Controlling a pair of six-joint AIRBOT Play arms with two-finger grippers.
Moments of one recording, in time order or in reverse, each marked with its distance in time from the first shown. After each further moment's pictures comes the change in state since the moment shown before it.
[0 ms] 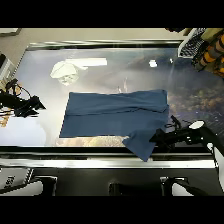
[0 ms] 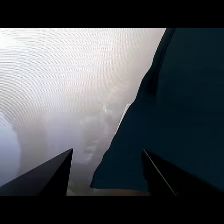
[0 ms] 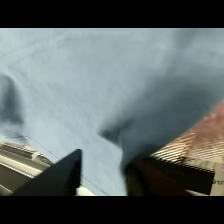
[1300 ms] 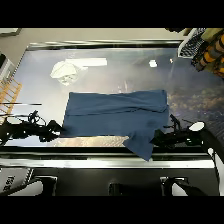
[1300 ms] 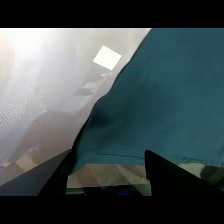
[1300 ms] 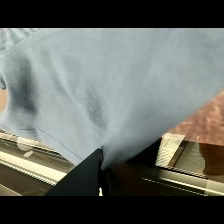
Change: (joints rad) left arm 0.018 0.056 -0.588 -0.341 0.238 0.150; right arm 0.031 0.129 -0.018 0.023 0.018 -0.001
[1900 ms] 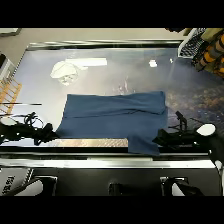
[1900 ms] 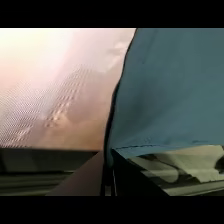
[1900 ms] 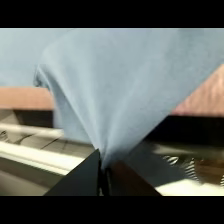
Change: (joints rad) left arm 0.068 0.120 0.007 0.071 -0.177 0.011; right arm 0.000 0.243 0.000 -0.031 0.097 0.097
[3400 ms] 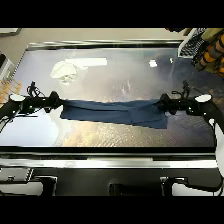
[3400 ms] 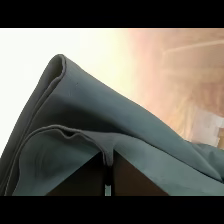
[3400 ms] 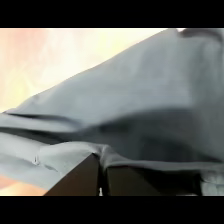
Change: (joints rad) left arm -0.180 -0.368 0.423 -0.329 0.416 0.120; right arm 0.000 -0.571 0.492 0.260 -0.335 -0.153
